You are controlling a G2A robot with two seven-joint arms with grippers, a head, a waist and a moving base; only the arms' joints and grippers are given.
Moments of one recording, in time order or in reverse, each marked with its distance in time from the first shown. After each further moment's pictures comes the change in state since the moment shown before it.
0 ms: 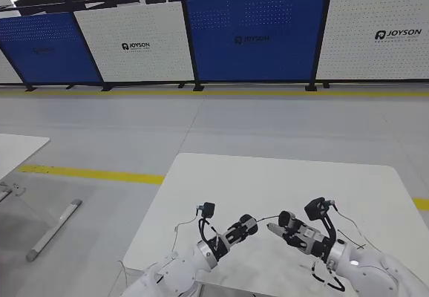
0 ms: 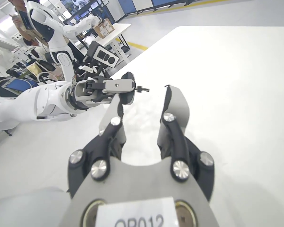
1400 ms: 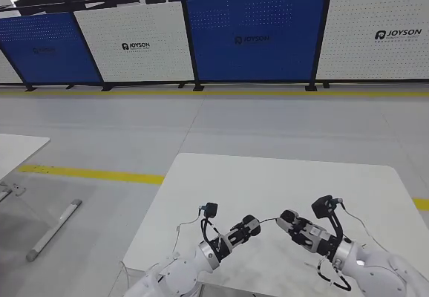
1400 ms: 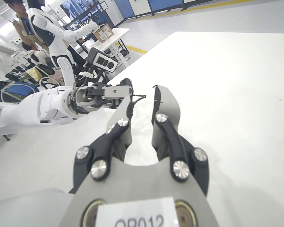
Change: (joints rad) left arm 0.005 -0.019 -0.009 -0.006 0.042 -0.013 -0.017; right arm -0.030 0.004 0.061 -0.027 0.010 0.000 0.024
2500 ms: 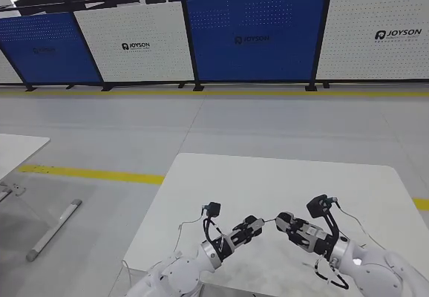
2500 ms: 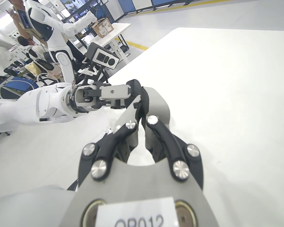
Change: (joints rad) left arm -0.015 -0.015 0.010 0.015 0.033 0.002 -0.012; right arm 0.022 -0.013 -0.021 0.012 -0.015 0.000 0.027
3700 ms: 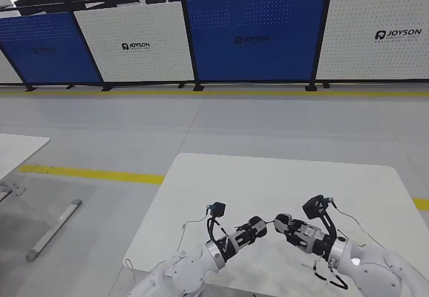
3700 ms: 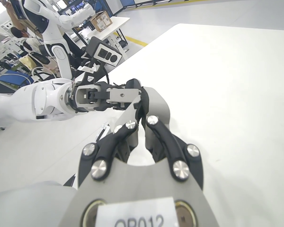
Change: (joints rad) left arm -0.020 -0.018 0.018 0.012 0.031 0.016 -0.006; right arm 0.007 -0.014 0.003 -0.007 -0.028 0.000 0.053
